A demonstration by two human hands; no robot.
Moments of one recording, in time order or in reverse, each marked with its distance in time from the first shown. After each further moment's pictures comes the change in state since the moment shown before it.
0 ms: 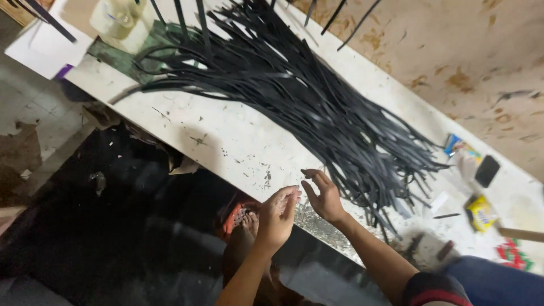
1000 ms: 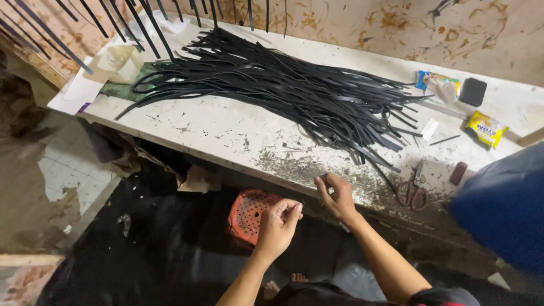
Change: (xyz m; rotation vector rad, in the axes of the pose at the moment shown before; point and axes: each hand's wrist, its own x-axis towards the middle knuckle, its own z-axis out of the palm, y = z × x) left_hand -0.195 -0.068 0.061 0.218 -0.210 0.258; right_hand -0.234 0.001 0.000 0.055 0.420 0.080
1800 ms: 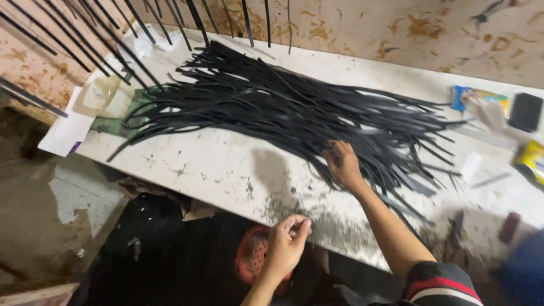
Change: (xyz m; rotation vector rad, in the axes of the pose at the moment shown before) left_hand 0.135 -0.051 0.006 0.012 0.021 -0.281; right_hand 0.194 0.179 0.057 -0.164 -0.001 -0.030
